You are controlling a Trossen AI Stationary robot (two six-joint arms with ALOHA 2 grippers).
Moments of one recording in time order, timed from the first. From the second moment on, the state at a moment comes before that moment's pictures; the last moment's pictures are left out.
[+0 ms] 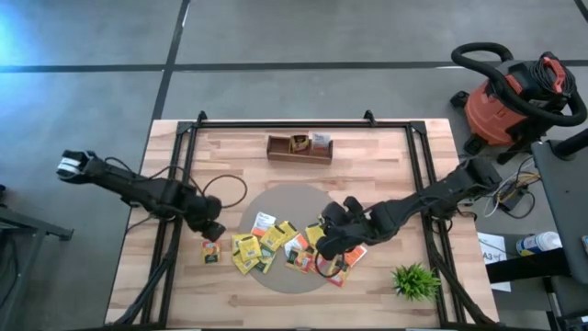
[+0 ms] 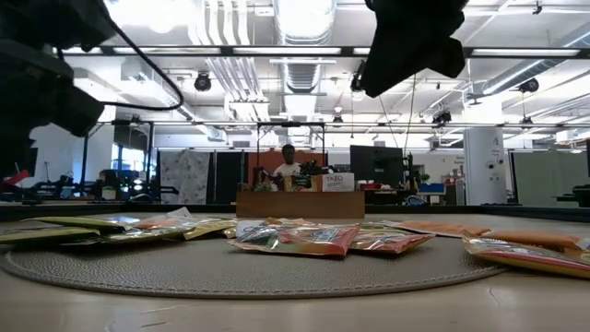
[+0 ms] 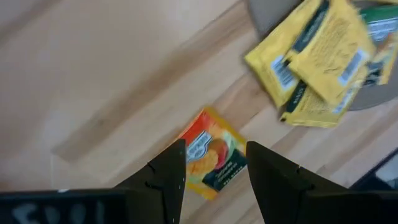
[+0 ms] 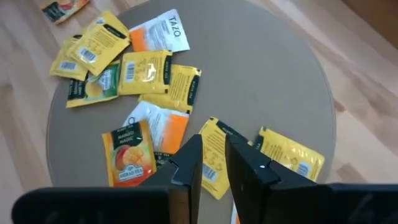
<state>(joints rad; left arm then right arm) -0.24 0.87 0.48 -0.80 0.24 -1.25 0.39 1.64 1.24 -0.64 0.47 0.95</state>
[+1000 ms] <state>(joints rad) -0.43 1.12 0.37 -0.46 0.16 -1.32 0.26 1.64 1.24 -0.56 0.47 0.75</state>
